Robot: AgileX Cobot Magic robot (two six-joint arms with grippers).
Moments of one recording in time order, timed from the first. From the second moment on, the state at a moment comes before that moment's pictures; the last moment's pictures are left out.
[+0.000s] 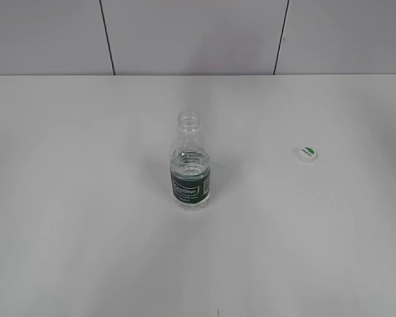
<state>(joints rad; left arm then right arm) 0.02 -0.01 -0.53 -0.05 1.07 0.11 -0.05 1.60 -1.54 -0.01 1.12 -0.12</state>
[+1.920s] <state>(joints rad) 0.02 -0.01 -0.53 -0.06 1.07 0.11 -0.05 -0.01 -0.70 0.07 1.14 -0.26</state>
